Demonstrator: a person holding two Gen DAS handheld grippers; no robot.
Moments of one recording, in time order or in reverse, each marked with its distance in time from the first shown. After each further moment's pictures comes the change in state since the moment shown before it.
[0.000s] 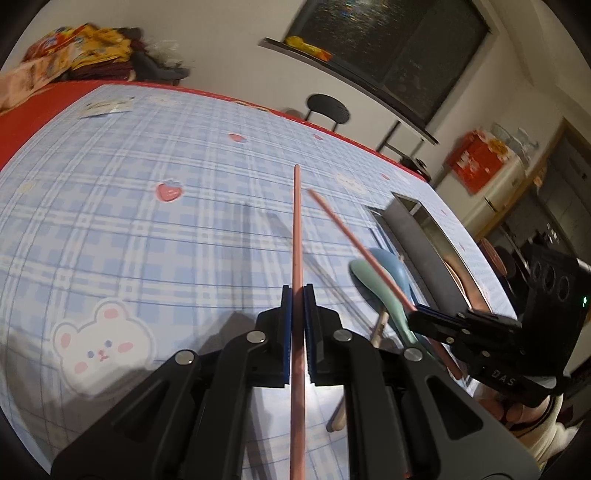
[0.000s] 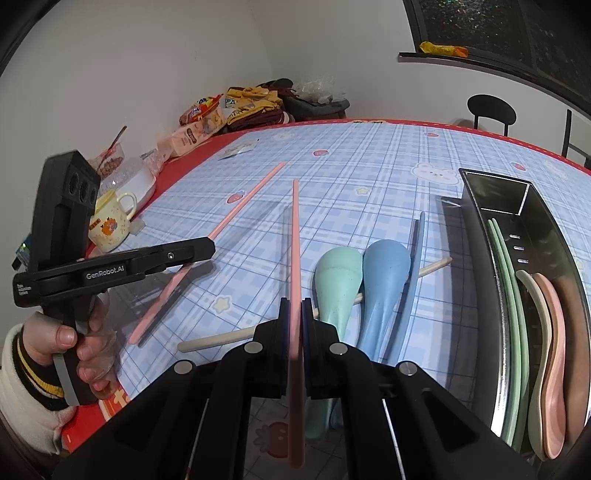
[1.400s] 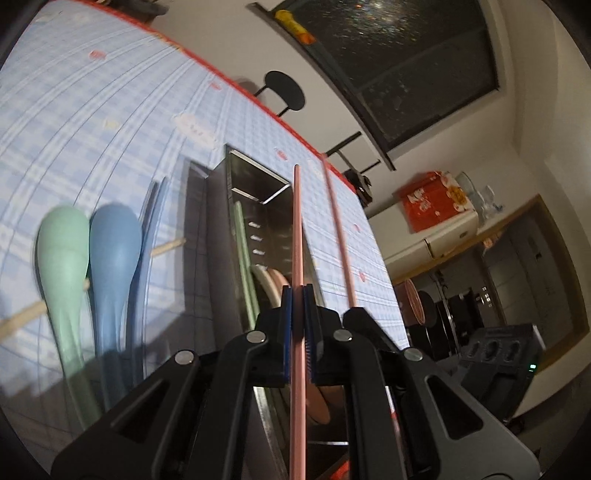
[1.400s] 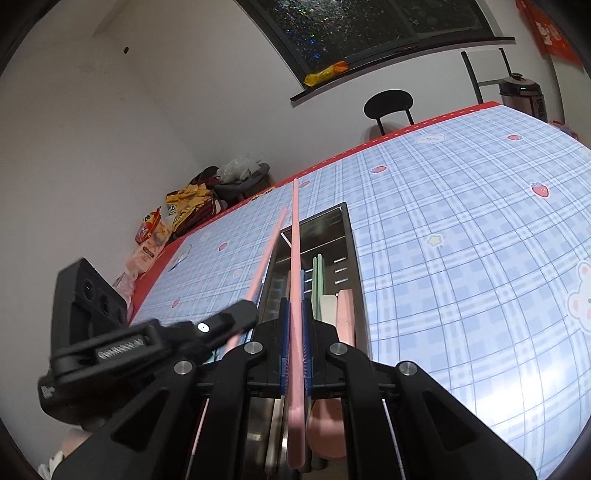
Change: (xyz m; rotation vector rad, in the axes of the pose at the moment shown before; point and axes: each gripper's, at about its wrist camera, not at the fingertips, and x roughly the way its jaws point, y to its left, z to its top) left arm 0.101 -0.181 -0.005 -0.297 0.035 -0.275; right arm -0.103 -0.156 -0.016 0.390 -0.245 -0.029
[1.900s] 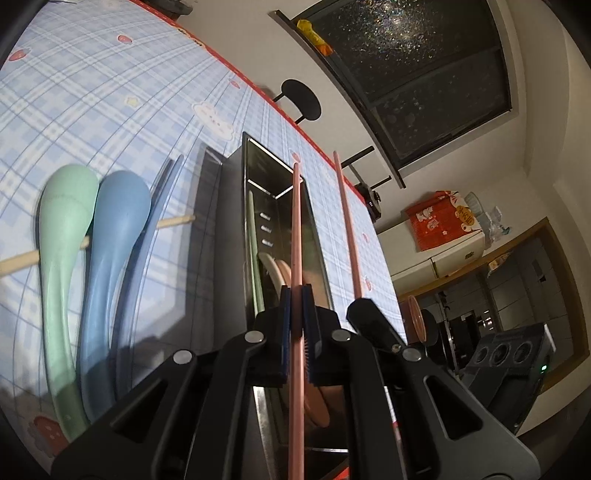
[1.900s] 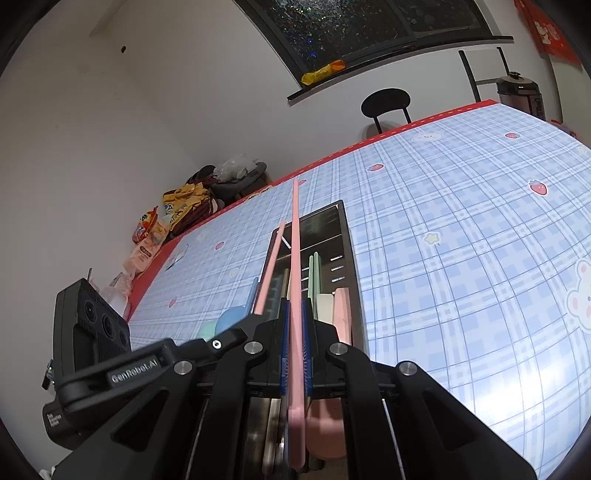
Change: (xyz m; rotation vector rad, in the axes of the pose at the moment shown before) left arm 0.002 0.004 -0.020 -0.063 -0.048 0.025; right arm 0.001 -0.002 -0.002 0.002 0.006 -0.009
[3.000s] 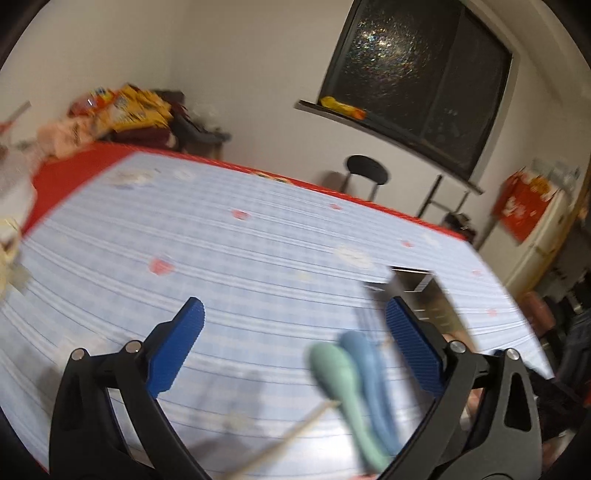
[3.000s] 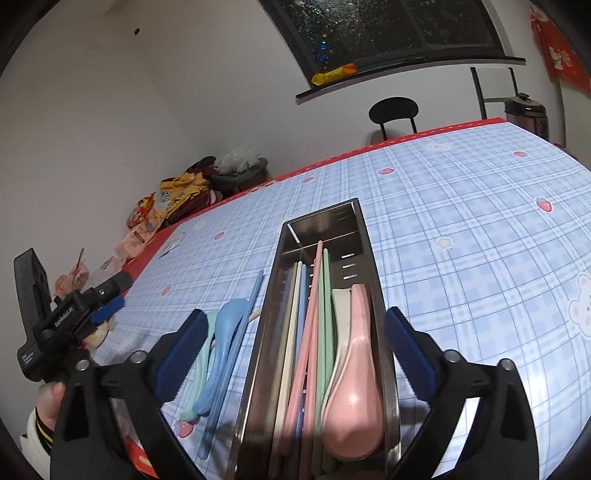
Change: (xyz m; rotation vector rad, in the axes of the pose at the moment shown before) left arm -0.129 0.038 0.074 0.395 -0.300 0.471; right arm 0.006 0.023 -0.011 -0.080 0.000 -0.046
